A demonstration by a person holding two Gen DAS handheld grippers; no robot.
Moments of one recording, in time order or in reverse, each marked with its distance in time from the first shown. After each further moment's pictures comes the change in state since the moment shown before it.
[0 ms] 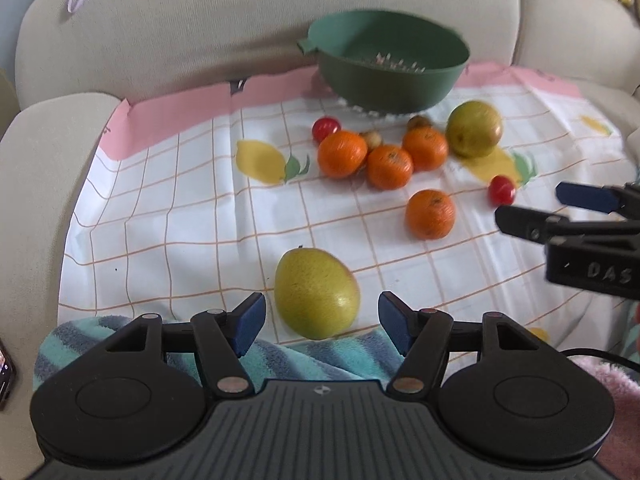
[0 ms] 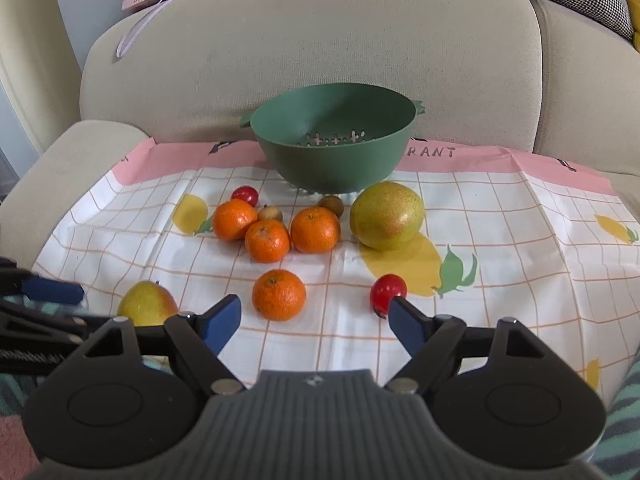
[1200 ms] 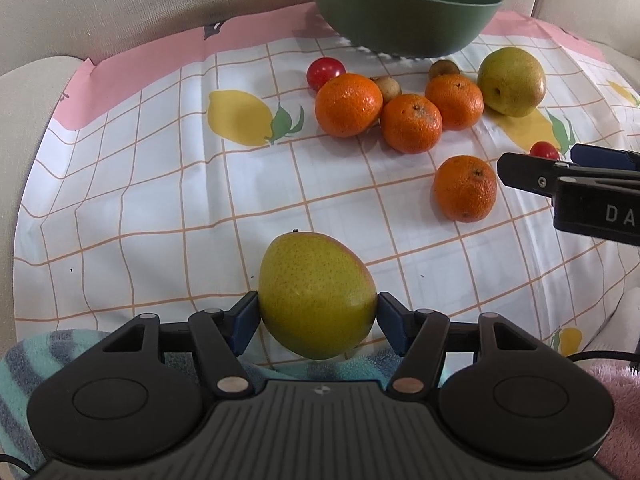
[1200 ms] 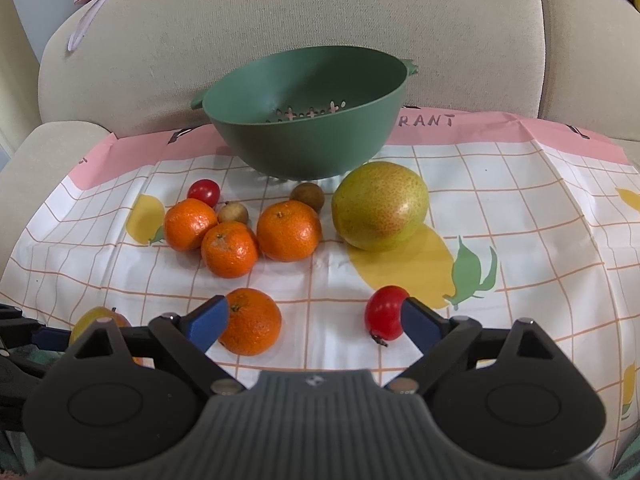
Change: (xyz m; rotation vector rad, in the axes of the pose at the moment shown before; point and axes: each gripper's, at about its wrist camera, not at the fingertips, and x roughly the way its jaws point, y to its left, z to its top) left arm 0.064 0.003 0.014 0.015 0.141 -0.028; right arm 0.061 -0.010 0.015 0.063 0.070 -0.044
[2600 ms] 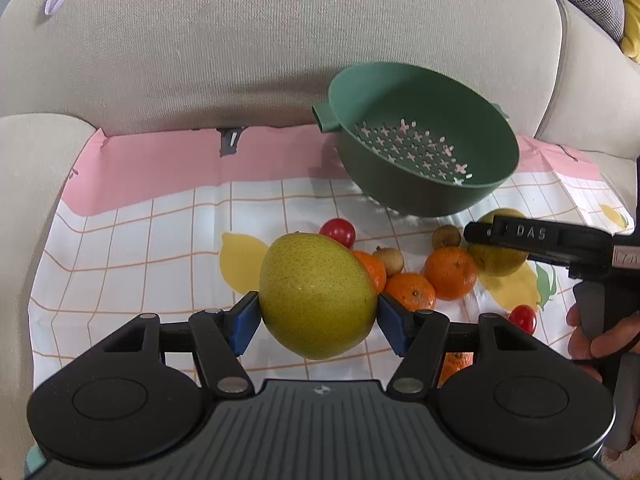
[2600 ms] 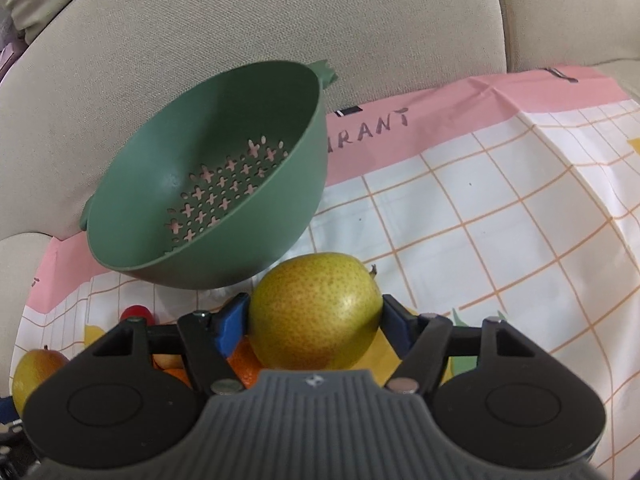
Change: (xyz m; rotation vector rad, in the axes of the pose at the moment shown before) left arm -0.030 0.021 0.072 -0.125 -0.218 -0.056; right arm 0.070 -0.049 0.069 0.296 0.032 -0.014
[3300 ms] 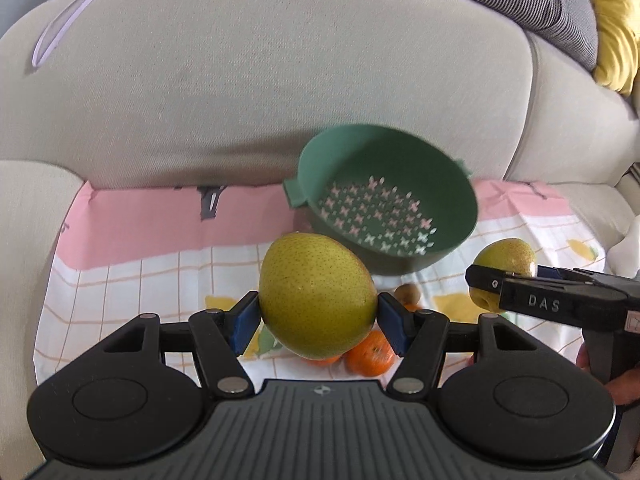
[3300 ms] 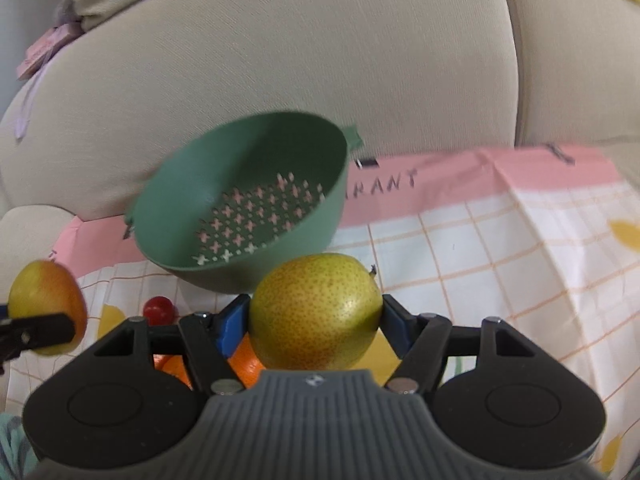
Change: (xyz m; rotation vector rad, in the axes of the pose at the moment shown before) left arm -0.030 -0.011 0.030 0.019 -0.099 -0.065; right arm -0.060 0.009 0.013 -0.194 -0.092 0.022
